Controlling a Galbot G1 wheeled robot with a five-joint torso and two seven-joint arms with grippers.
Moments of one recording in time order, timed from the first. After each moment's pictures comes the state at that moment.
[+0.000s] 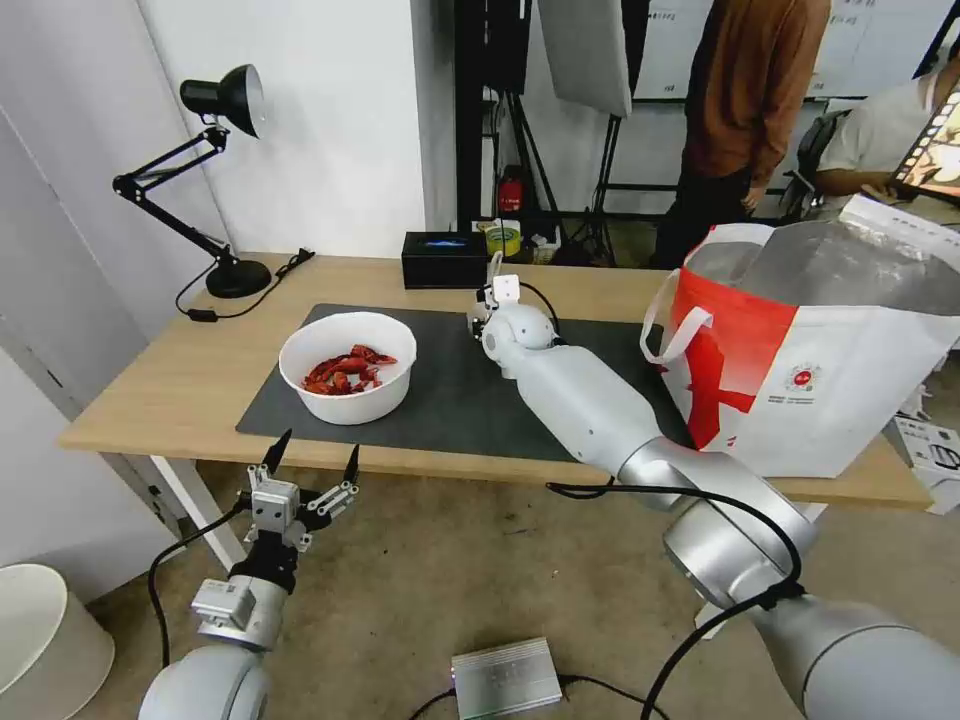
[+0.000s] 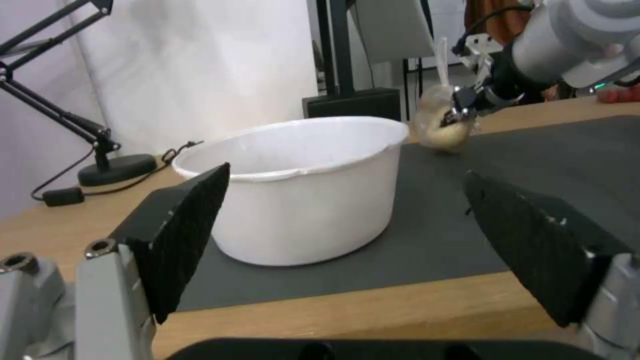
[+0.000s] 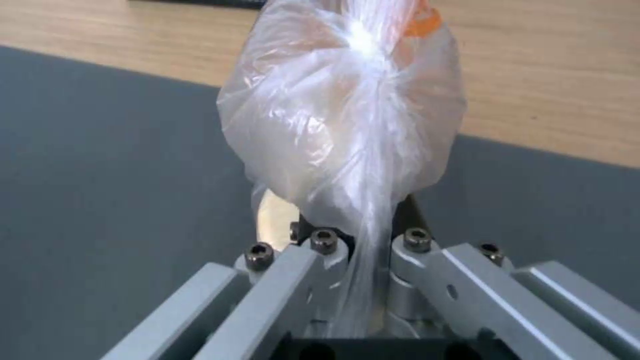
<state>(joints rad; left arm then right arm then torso) 1.60 -1.32 -0.60 -2.12 -0.11 -0.11 0.08 -0.08 1.53 -0.28 0.82 0.84 -0.52 0.44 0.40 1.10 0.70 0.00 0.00</state>
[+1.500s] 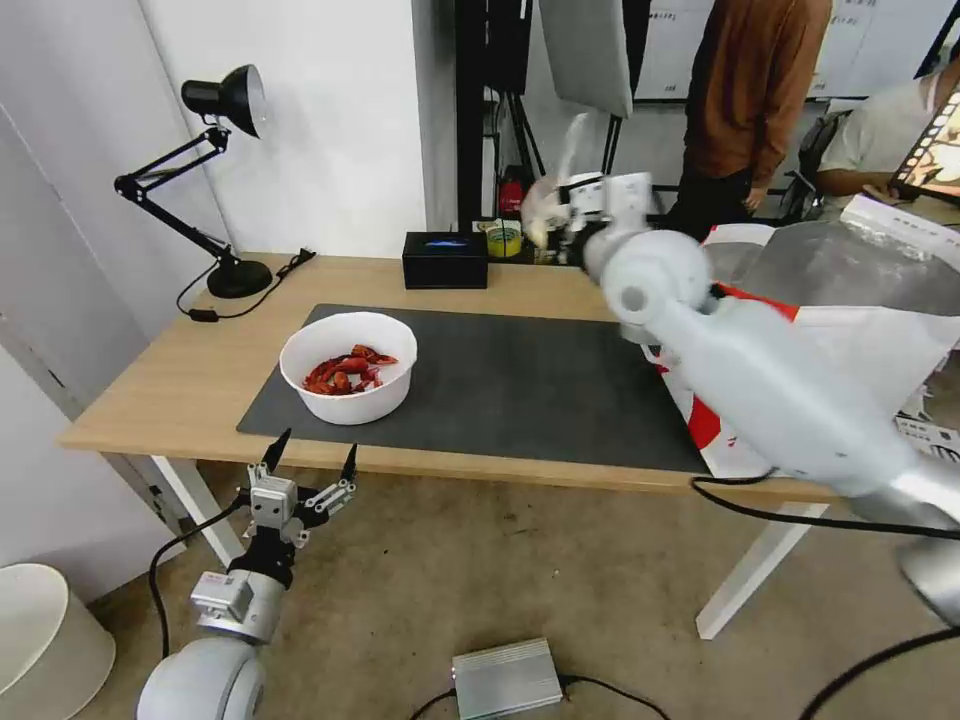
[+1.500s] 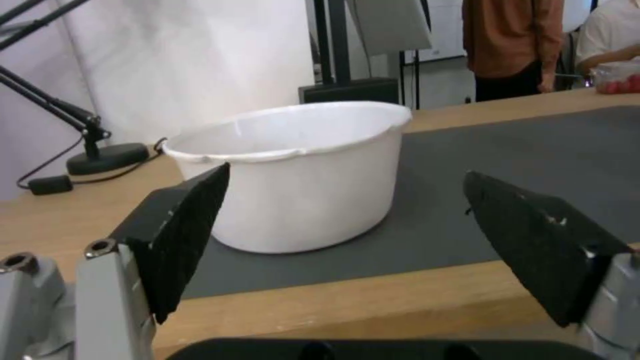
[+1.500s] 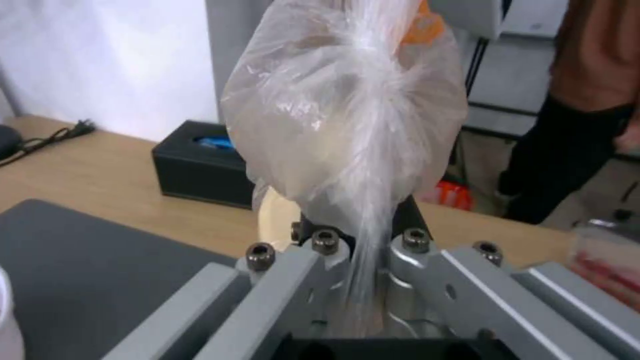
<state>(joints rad) 1.57 -1.30 -0.59 -2.07 -0.14 -0.12 0.08 -0.08 0.87 -0.30 1.77 1.22 -0.59 0.66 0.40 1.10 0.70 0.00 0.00</state>
